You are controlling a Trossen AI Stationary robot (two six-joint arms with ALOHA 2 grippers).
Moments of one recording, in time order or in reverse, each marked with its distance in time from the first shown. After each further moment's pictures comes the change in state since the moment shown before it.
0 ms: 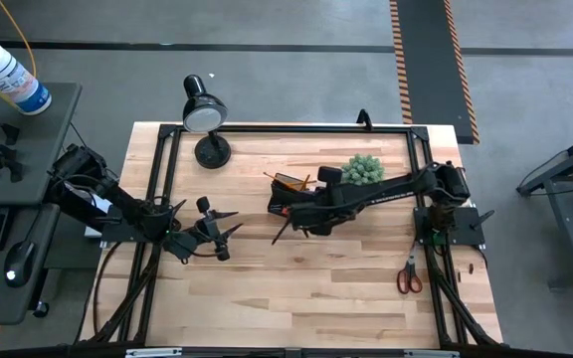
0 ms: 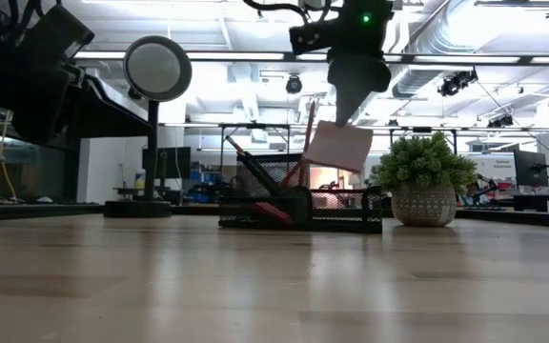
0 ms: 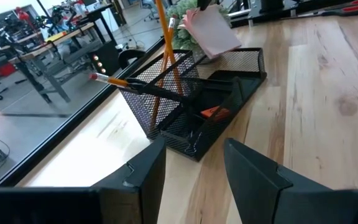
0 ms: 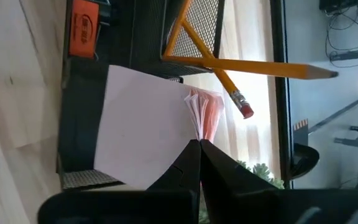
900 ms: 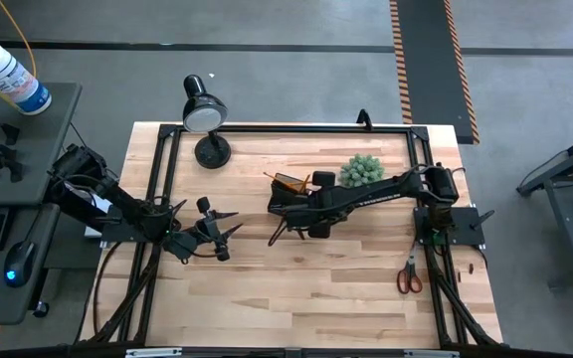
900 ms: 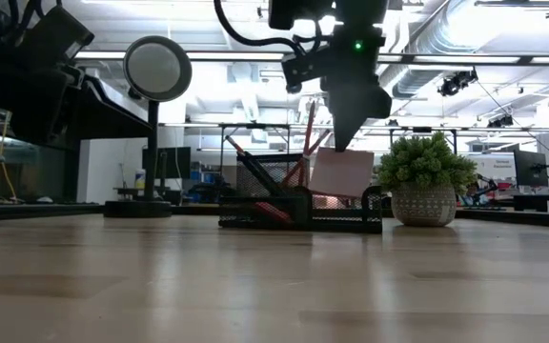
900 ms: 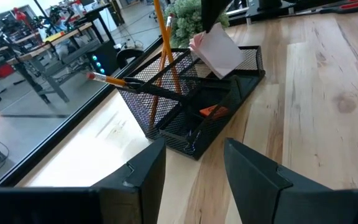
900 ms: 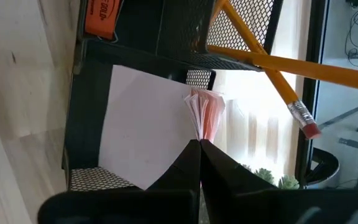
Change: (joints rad) left arm 0.000 0.000 0.000 -0.005 0.008 0.004; right arm -0.022 0.081 0.000 0.016 -0.061 -0.056
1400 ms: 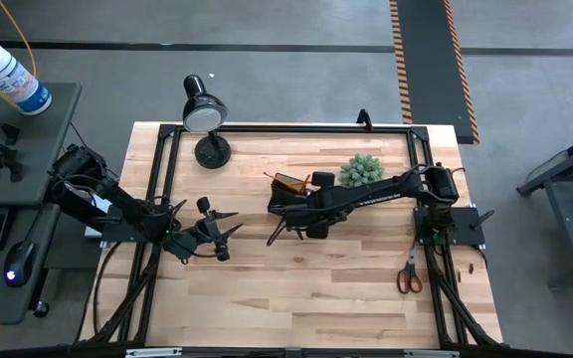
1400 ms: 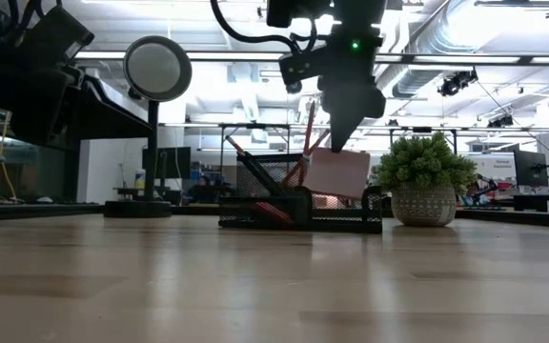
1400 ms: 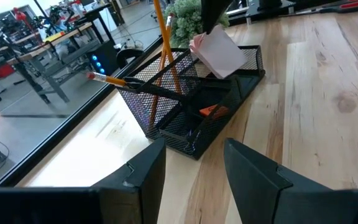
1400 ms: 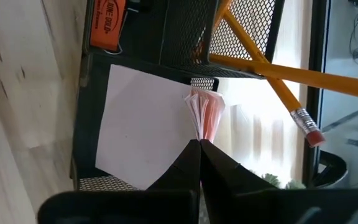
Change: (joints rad) left arm 0.000 0.000 0.000 -0.002 0.000 0.000; right arm 0.000 0.000 0.000 0.026 -0.010 0.023
